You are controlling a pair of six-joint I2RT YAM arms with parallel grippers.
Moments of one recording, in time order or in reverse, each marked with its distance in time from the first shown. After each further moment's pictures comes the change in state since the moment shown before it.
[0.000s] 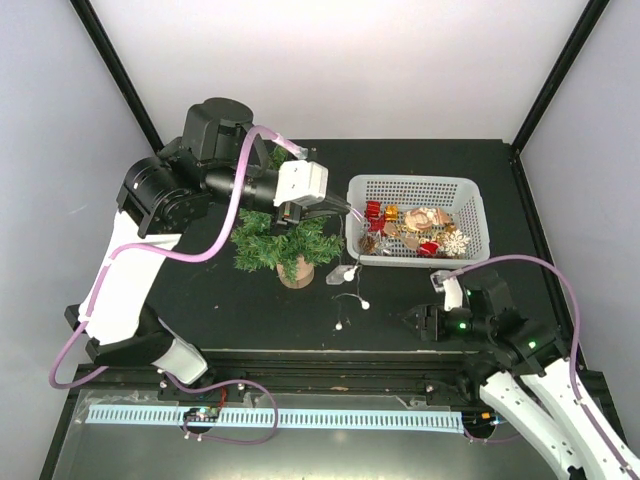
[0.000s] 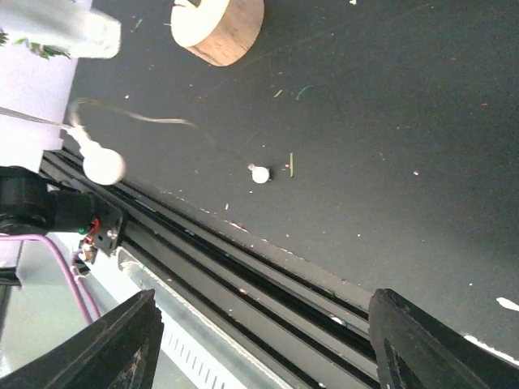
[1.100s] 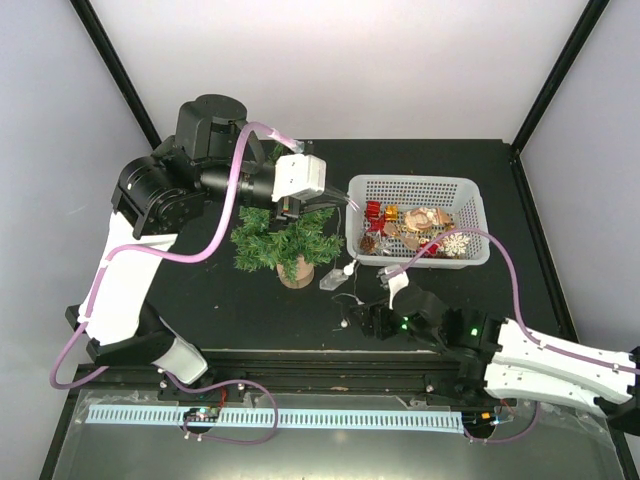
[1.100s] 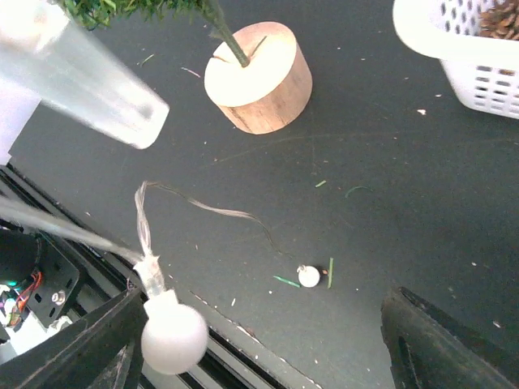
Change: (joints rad) left arm 0.000 0.009 0.048 0.002 -0.052 -0.030; right arm 0.666 0.320 -0.039 0.486 0.684 0.212
